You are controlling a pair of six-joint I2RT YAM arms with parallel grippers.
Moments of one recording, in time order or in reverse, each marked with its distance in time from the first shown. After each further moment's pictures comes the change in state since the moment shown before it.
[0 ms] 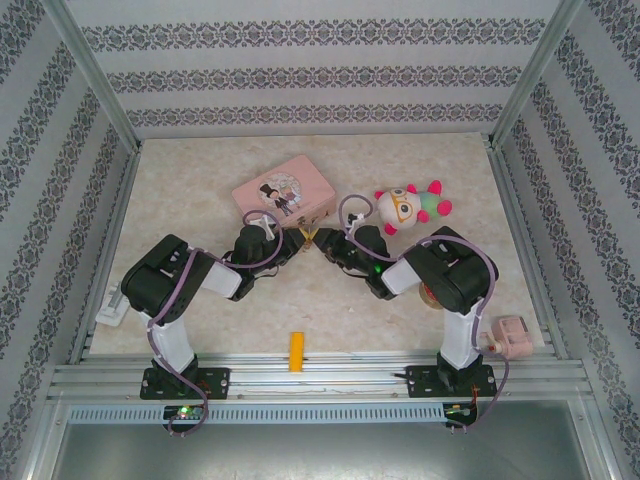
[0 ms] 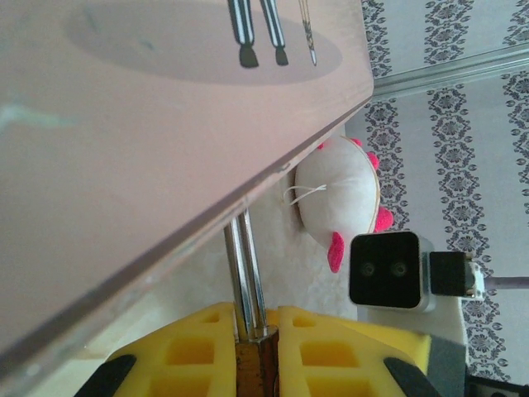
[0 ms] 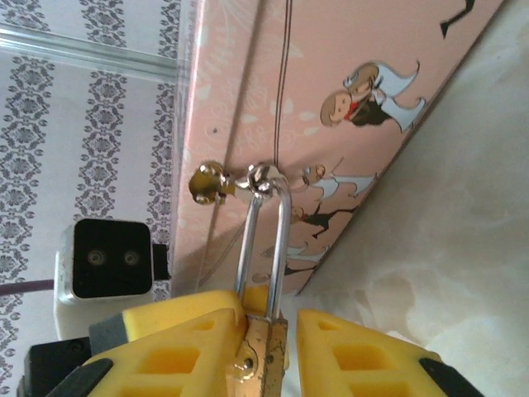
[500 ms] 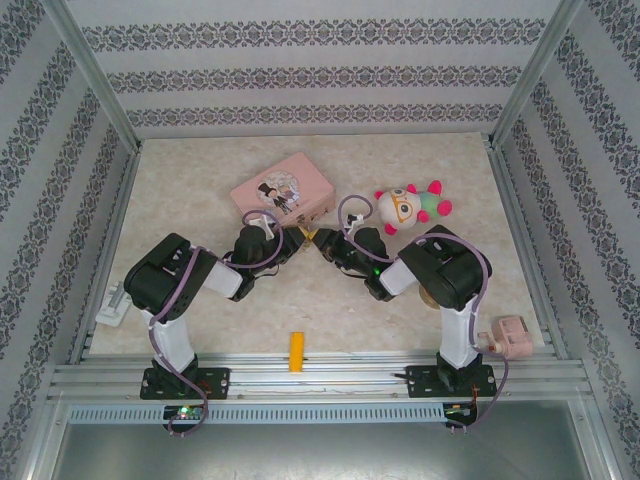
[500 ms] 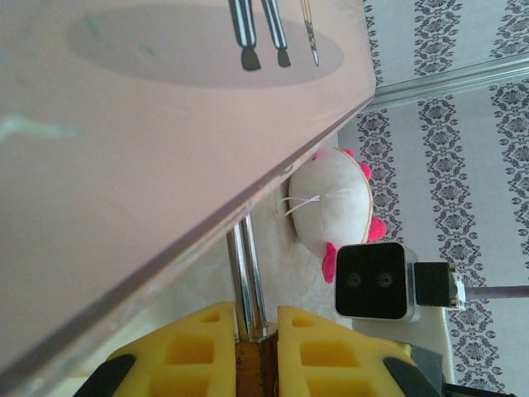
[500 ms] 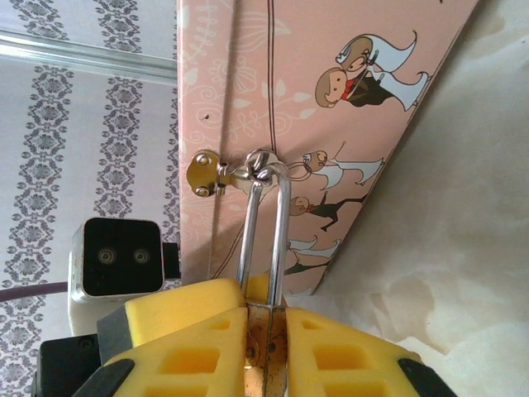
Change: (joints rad) left arm 0.000 0.021 0.000 0.049 -0.018 -0.012; right arm 0.005 0.044 0.001 0.094 0.002 0.052
